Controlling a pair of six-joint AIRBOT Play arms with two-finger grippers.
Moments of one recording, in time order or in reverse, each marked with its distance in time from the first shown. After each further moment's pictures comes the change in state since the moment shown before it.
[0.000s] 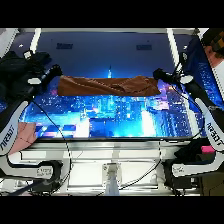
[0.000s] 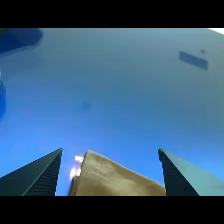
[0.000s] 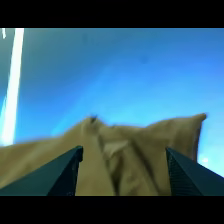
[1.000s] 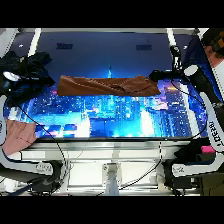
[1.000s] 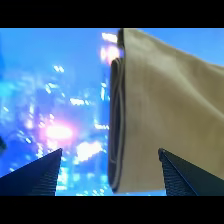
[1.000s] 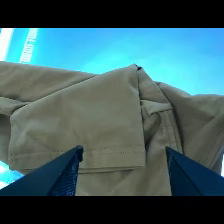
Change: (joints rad) left arm 0.260 -0.077 0.224 0.669 -0.795 -0.476; right arm 0.000 0.005 0.150 -0.196 0.341 0.003
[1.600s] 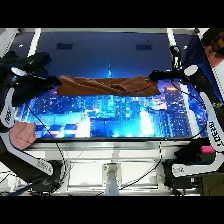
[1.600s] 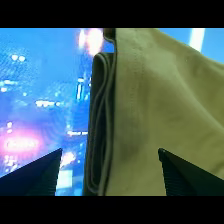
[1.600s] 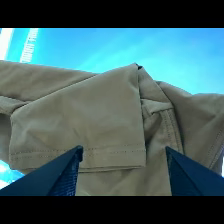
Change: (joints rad) left arm -0.006 -0.259 0.220 -0.079 -0.213 -0.075; right arm 0.000 0.000 0.001 0.000 0.003 0.001
